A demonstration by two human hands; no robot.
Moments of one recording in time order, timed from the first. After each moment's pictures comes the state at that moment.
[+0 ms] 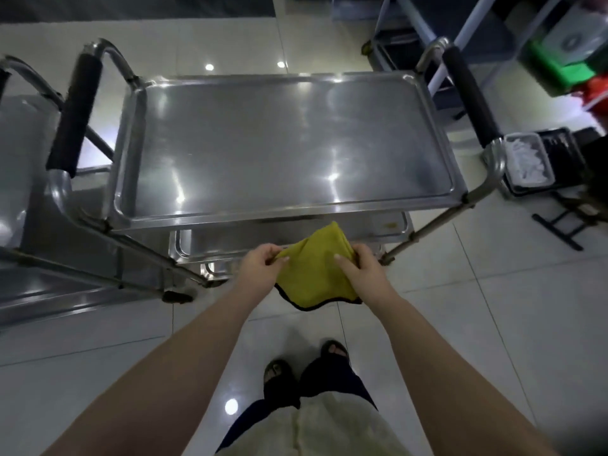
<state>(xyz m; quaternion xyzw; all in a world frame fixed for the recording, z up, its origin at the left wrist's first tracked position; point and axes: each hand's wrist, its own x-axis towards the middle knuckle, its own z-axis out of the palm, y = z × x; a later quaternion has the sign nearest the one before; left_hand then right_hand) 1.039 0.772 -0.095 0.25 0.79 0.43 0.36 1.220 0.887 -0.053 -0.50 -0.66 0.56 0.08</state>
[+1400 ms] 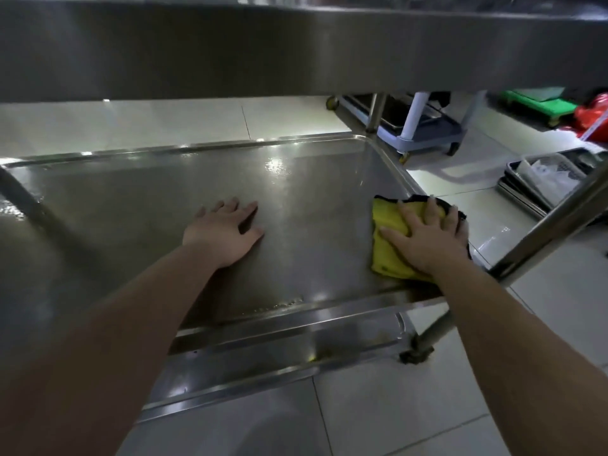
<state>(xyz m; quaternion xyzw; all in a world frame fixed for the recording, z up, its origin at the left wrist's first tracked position) 0.944 1.099 -0.476 0.52 0.85 0.01 0.07 1.251 1.263 -0.471 -0.59 -0.81 0.08 -0.02</state>
